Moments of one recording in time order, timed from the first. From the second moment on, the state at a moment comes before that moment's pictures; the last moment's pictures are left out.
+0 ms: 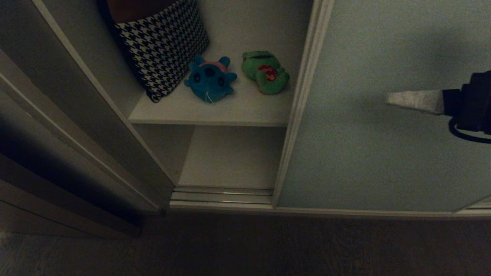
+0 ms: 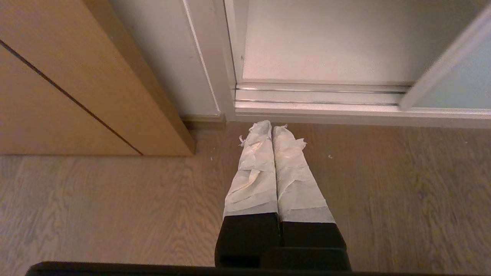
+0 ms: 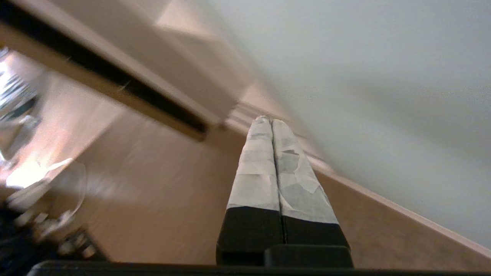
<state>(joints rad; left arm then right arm) 0.01 0.00 -0.02 0.06 -0.02 0.05 0.38 1.24 -1.18 0.01 0.30 0.23</state>
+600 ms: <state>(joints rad) 0.01 0.00 -0.02 0.06 -0.02 0.05 -0.29 1.04 -1.03 0.13 0.34 0.21</state>
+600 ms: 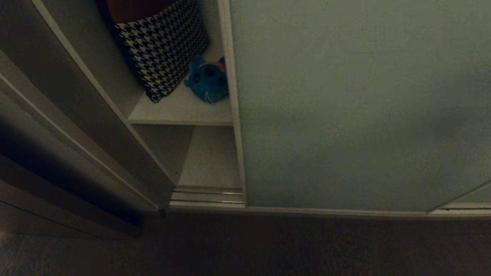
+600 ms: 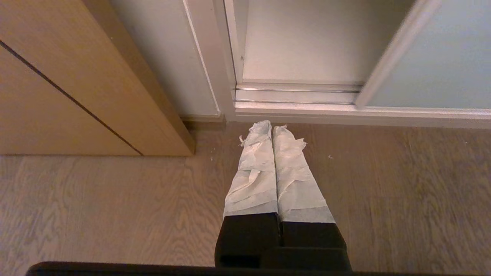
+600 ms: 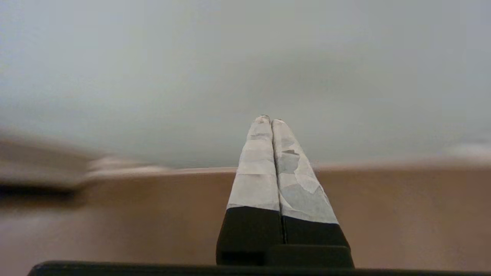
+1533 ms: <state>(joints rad) 0.01 0.00 -0.02 0.06 -0.02 0.05 -1.04 1.23 -1.15 0.07 0.36 0.20</state>
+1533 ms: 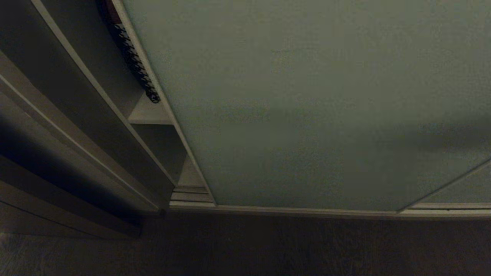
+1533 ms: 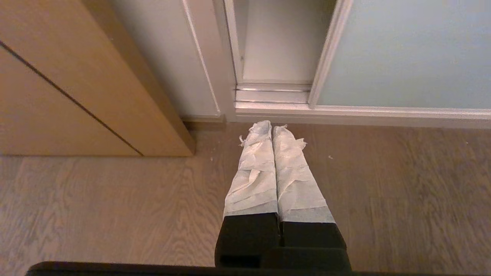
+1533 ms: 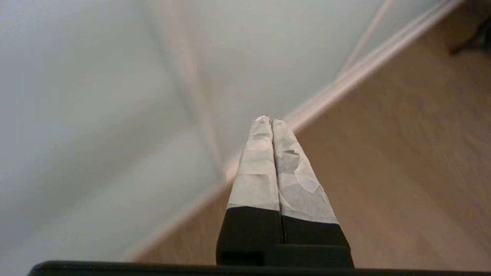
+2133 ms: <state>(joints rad) 0.01 0.00 -0.02 0.06 -0.02 0.05 -1.06 1.56 -1.52 0.10 0.55 0.31</state>
